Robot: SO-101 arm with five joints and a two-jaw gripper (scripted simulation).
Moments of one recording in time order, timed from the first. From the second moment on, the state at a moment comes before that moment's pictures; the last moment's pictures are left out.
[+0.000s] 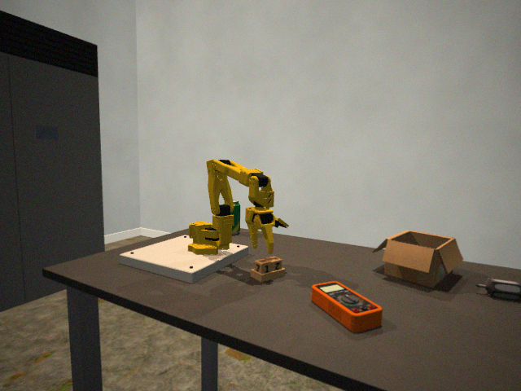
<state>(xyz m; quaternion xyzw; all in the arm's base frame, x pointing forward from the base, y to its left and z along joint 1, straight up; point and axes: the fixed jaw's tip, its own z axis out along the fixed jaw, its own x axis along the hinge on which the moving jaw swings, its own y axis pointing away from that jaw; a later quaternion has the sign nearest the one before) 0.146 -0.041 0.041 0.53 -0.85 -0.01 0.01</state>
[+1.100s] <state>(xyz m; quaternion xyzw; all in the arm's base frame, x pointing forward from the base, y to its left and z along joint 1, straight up) 0.150 -0.042 0.031 0.52 -0.85 0.00 0.00</state>
